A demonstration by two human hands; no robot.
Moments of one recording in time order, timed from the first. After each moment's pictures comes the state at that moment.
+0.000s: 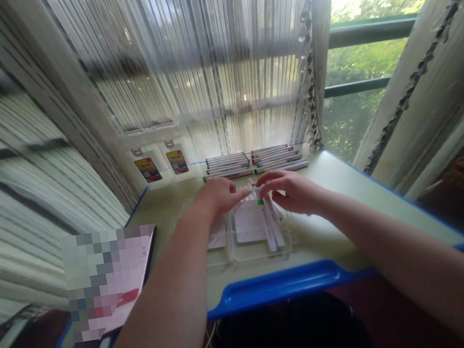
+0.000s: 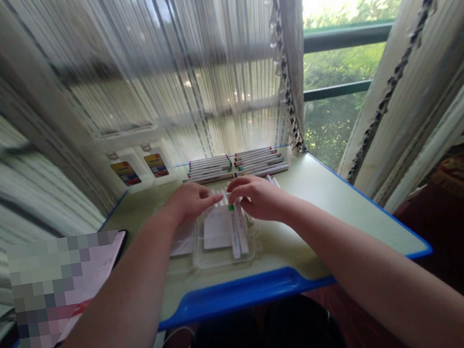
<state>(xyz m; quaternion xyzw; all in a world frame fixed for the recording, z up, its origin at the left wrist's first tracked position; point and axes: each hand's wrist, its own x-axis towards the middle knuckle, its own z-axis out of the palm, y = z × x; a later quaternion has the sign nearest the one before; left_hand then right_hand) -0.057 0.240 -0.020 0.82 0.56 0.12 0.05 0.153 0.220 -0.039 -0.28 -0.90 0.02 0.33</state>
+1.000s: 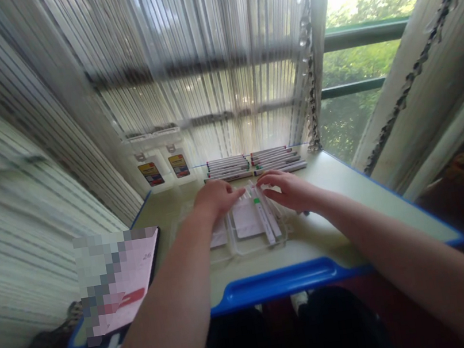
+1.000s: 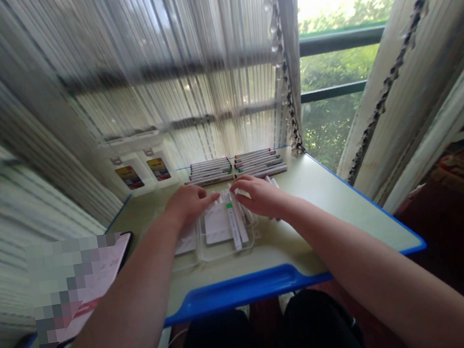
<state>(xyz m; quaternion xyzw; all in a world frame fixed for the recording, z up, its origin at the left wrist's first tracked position) -0.059 0.241 -0.021 0.79 0.61 0.10 0.02 0.153 0.232 -0.049 -0.37 -0.87 0.06 0.31</state>
